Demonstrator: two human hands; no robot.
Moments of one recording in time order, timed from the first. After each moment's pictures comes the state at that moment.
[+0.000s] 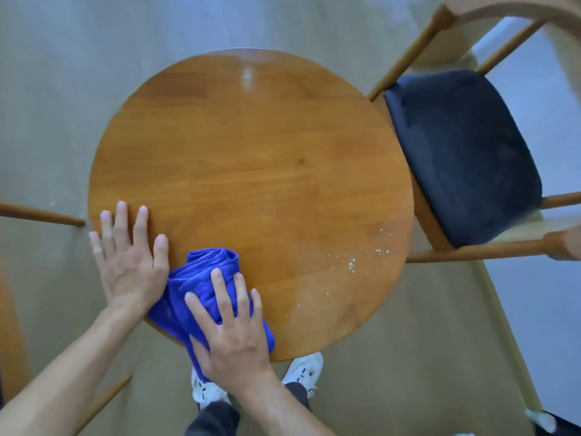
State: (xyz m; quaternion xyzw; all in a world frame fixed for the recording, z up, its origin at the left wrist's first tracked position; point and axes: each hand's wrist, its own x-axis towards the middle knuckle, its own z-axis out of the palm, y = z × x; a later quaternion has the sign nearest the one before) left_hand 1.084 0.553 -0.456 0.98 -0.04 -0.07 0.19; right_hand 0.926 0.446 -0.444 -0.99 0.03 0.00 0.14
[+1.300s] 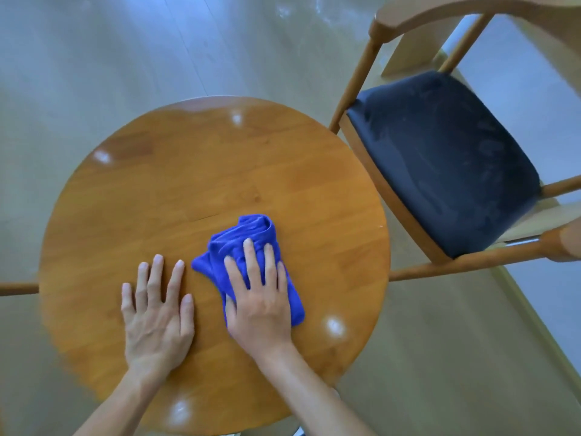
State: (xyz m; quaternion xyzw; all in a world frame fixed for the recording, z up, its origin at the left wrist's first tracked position) left_hand 1.055 0.473 -0.462 0.98 -0.19 -0.04 0.08; right_hand 0.990 0.325 -0.453 -0.98 0.16 -0.06 0.12
